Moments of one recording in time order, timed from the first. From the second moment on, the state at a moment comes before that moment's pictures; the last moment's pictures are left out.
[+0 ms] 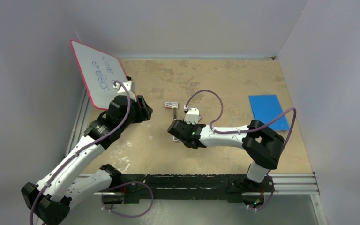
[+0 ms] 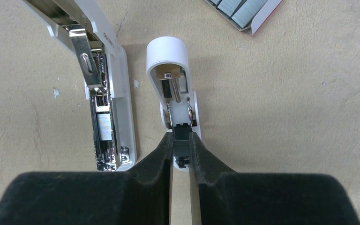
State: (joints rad) left arm -0.56 0.90 0.89 -0.52 -0.21 -0.59; right arm 1.09 1.71 0.99 -0.41 0.66 1.01
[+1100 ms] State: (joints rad) left arm -0.56 0.90 0.89 -0.52 -0.21 -0.59; right arm 1.09 1.68 0.97 -0.39 0.67 1.00
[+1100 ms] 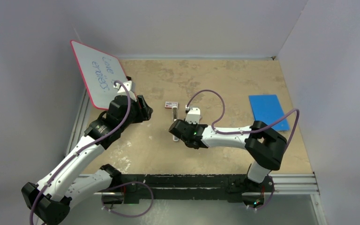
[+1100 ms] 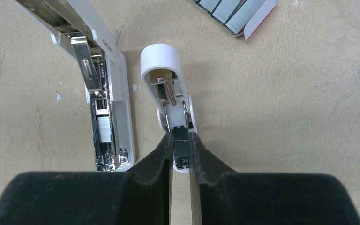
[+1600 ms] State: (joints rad) left arm -0.56 0.90 0.89 -0.52 -0.21 -0.59; right arm 1.09 1.70 0.97 -0.37 0.68 0.98
